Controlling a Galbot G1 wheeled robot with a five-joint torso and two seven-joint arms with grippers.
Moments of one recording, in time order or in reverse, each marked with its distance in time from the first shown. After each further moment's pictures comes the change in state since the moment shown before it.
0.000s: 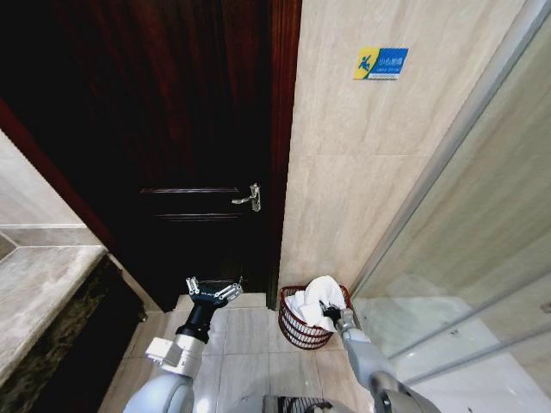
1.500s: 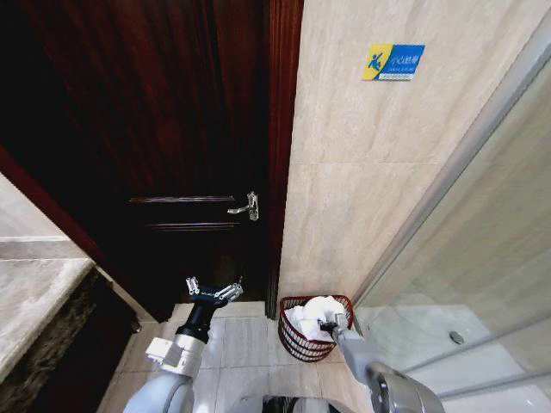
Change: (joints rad) left arm 0.000 0.000 0.000 0.000 0.000 0.000 0.000; right arm 0.070 0.000 0.016 -0.179 -0.113 -0.249 0.050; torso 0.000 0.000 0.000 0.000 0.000
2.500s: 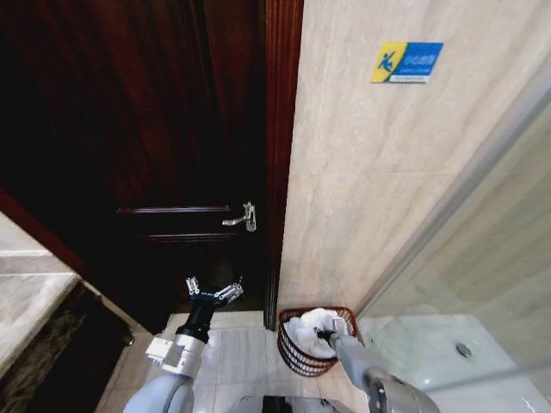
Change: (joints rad) left arm 0.000 0.000 0.000 0.000 0.000 0.000 0.000; right arm -0.054 0.036 0.003 0.024 0.011 -0.053 -0.013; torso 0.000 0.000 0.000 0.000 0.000
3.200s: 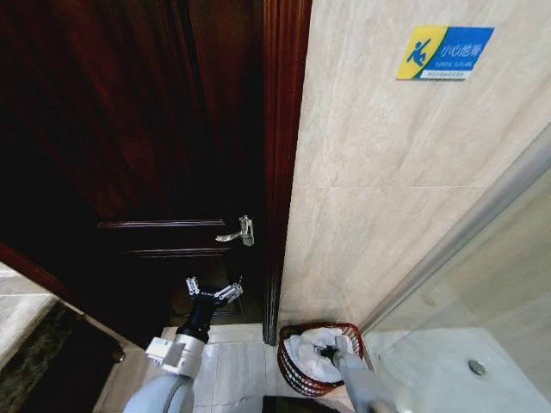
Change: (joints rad) left arm 0.000 0.000 0.000 0.000 0.000 0.000 0.000; right arm -0.214 0.015 -0.006 0.274 -0.010 -0.055 0.005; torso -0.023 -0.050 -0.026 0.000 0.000
